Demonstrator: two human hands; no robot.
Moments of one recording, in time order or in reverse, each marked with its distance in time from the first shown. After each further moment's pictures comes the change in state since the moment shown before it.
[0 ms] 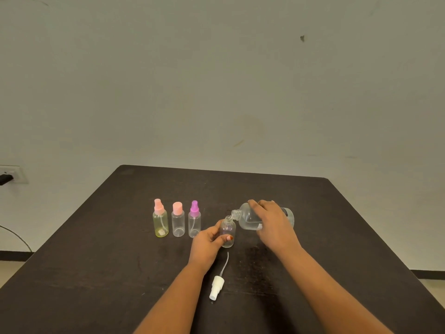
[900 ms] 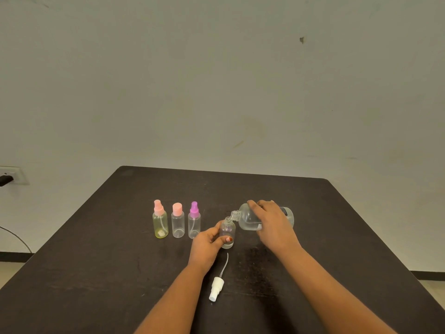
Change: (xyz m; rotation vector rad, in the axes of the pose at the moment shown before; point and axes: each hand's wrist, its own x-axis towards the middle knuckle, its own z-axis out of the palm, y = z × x) left_hand 0.003 -0.002 0.002 -0.036 -0.008 -0.012; right_hand 0.001 0.001 -0.001 -0.022 0.017 -0.038
